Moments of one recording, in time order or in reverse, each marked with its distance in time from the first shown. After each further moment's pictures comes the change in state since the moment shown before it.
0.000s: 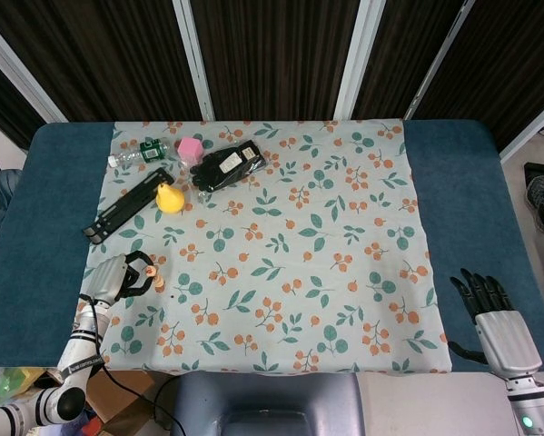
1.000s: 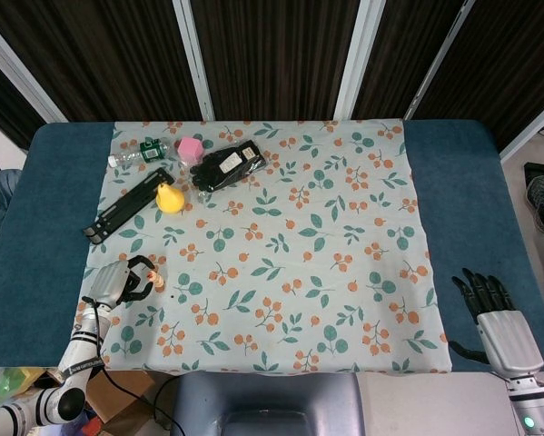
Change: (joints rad) left arm -0.010 -0.012 0.032 0.044 0.006 -0.027 -0.010; right arm -0.002 0.004 0.001 -0.001 0.001 0.002 0.005
